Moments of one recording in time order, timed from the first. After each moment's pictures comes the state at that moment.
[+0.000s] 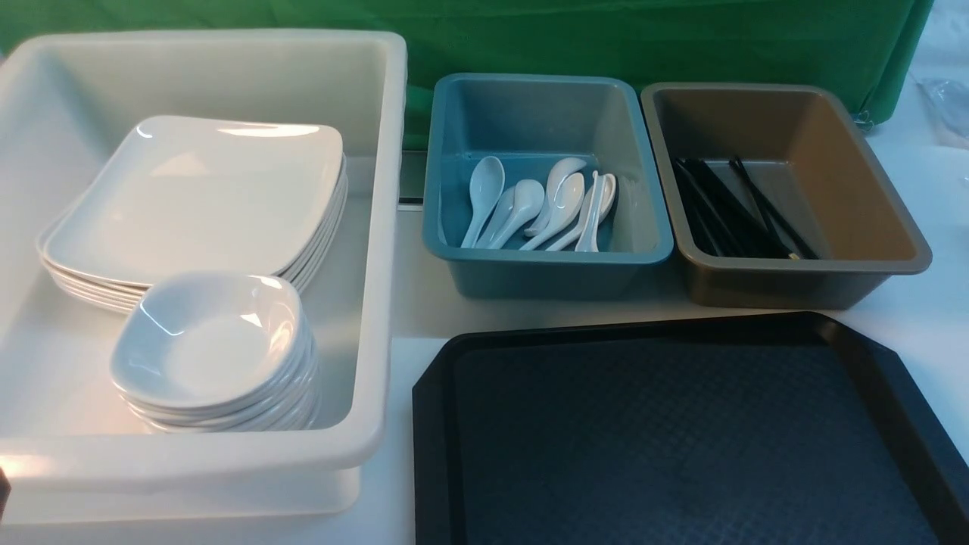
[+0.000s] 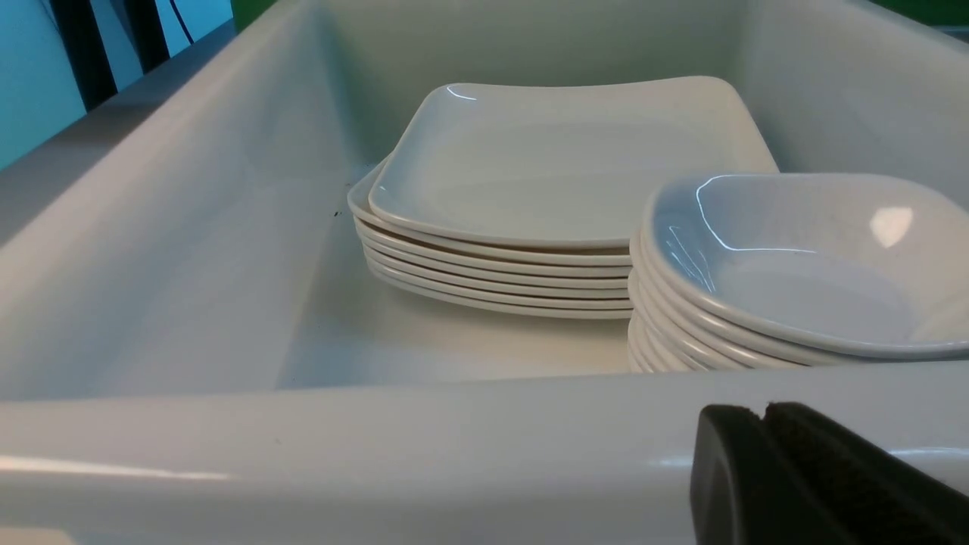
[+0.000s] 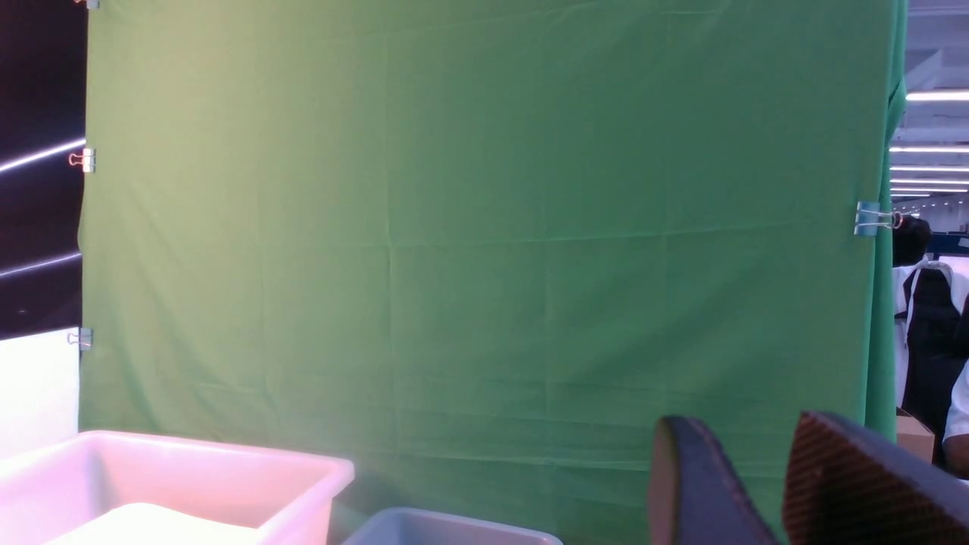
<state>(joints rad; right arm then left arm) 0.31 0.00 -0.64 -0.04 0.27 0.01 0.07 0.00 0.00 0.01 0.23 0.06</state>
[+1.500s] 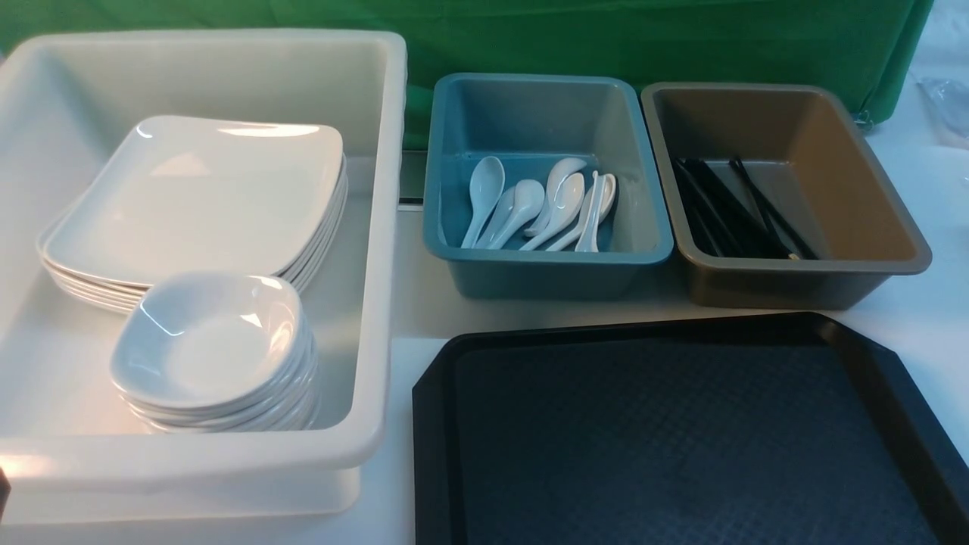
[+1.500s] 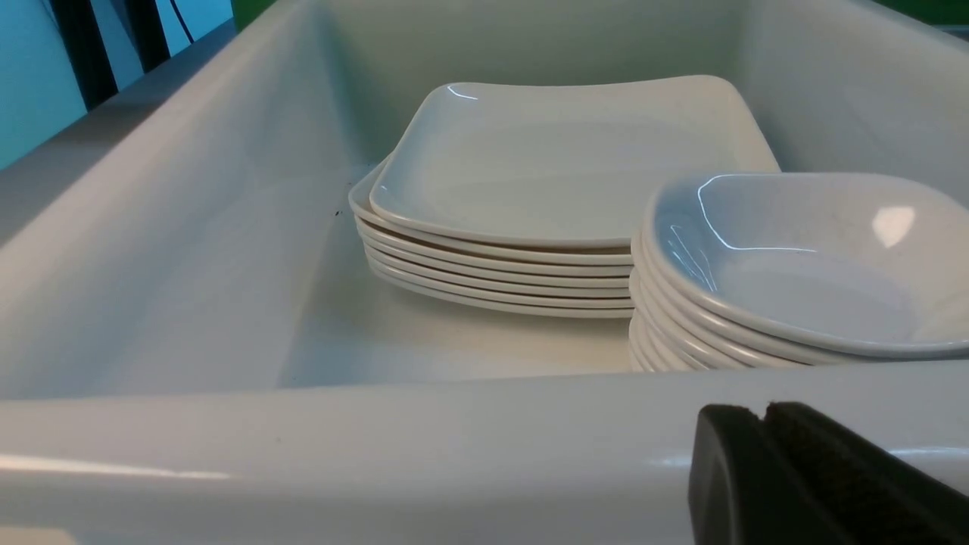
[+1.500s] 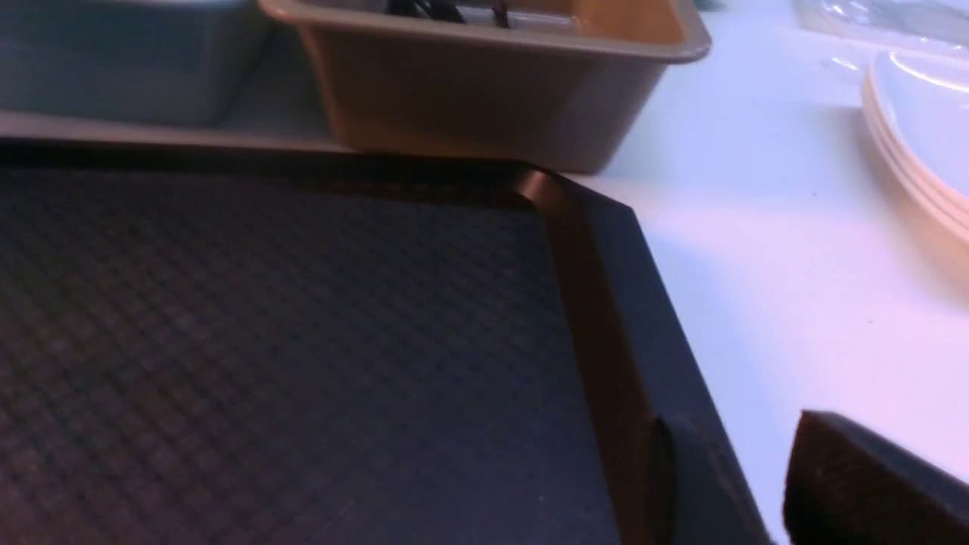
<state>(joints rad) -0.05 0.00 0.01 0.03 0.25 -0.13 0.07 0.00 0.00 0.01 0.23 0.06</state>
